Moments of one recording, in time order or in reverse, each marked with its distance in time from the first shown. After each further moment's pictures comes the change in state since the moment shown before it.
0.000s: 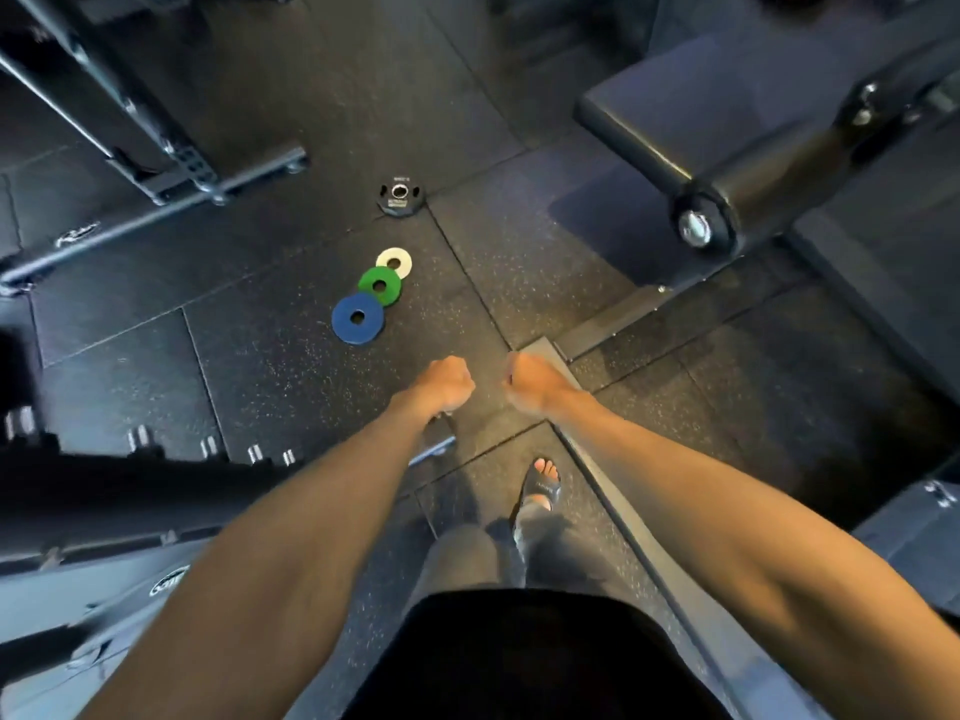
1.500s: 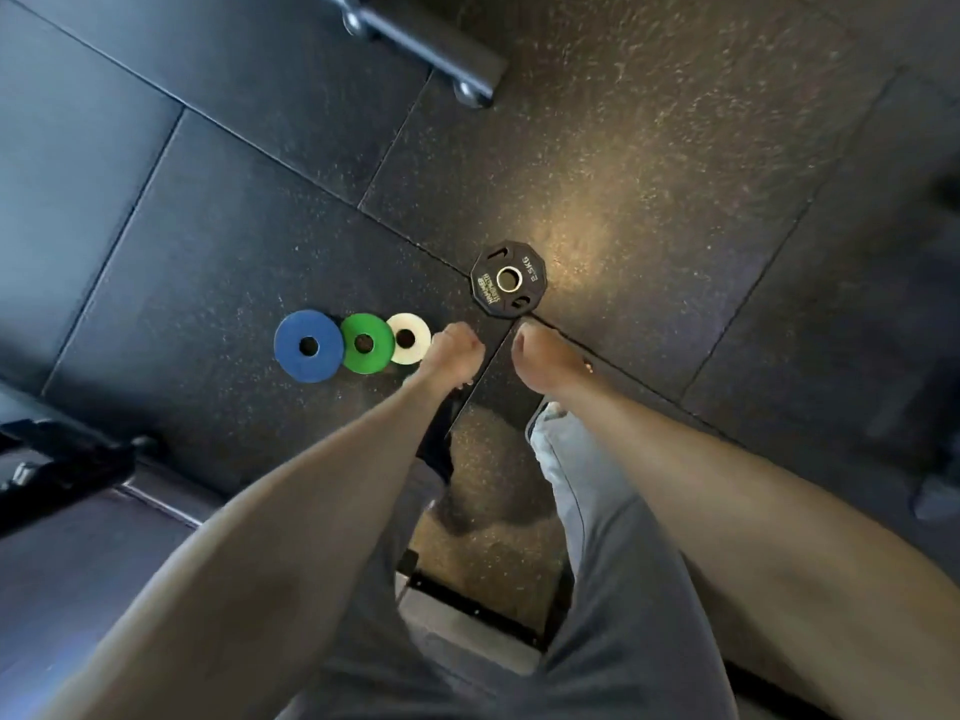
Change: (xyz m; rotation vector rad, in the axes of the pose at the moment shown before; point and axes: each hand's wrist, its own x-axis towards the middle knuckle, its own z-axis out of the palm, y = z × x) left_hand 0.775 -0.024 -0.423 -1.066 0.239 -0.772; right_hand 0.931 -0.182 -0.323 -0.565 -0.553 -0.368
